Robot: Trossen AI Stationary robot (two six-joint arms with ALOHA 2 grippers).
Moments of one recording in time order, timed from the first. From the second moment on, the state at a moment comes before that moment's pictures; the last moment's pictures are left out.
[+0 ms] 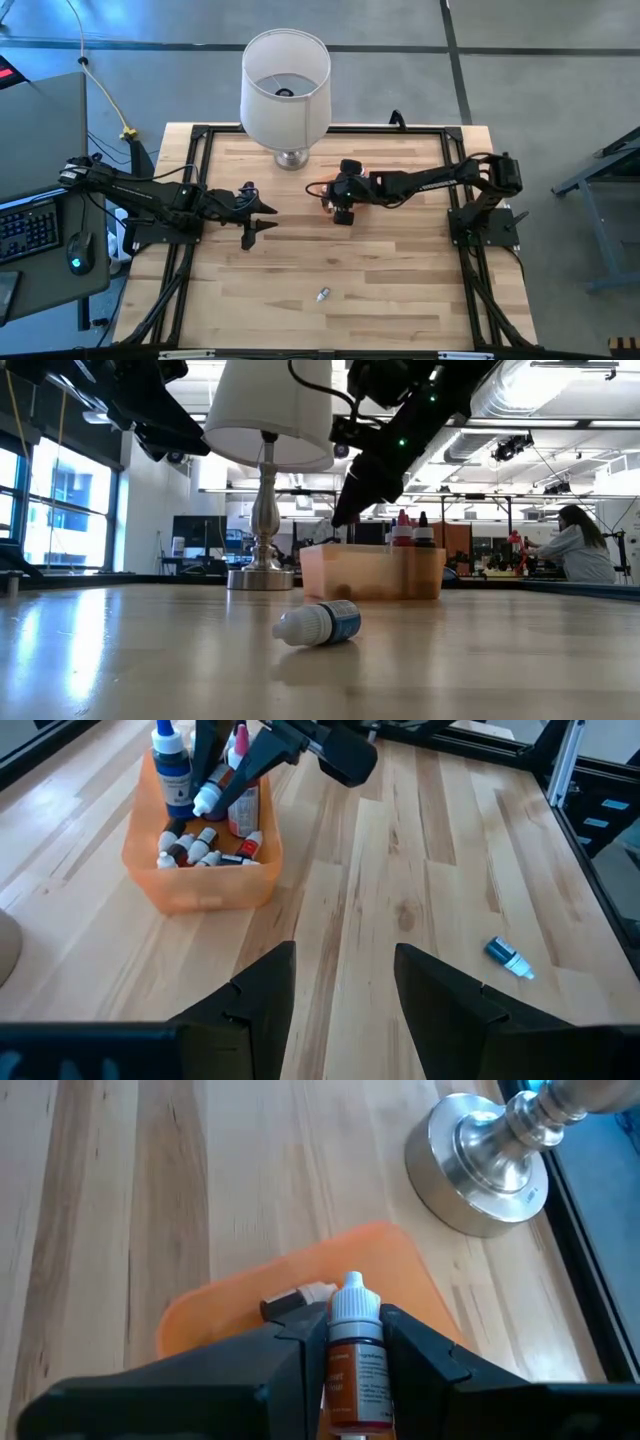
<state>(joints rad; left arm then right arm) -0.20 0.86 0.55 -0.16 -0.23 -0.30 -0.08 1.72 1.10 -0.18 0.28 -0.15</state>
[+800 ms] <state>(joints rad) -0.20 0.86 0.55 -0.16 -0.22 -0.30 -0.08 1.72 1.10 -0.15 0.37 -0.20</state>
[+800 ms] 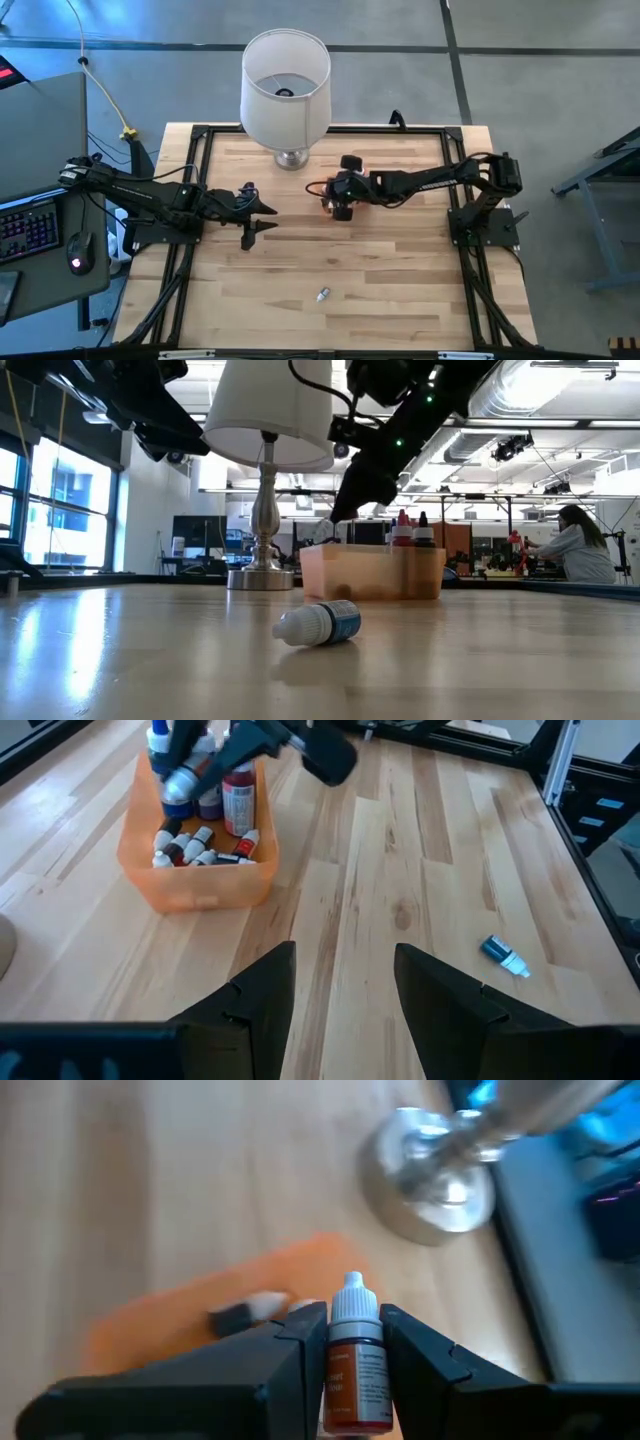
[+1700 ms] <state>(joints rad) -0.20 0.86 0.55 -0.16 -0.21 -0.30 -0.12 1.82 1.10 -0.19 0.25 -0.09</state>
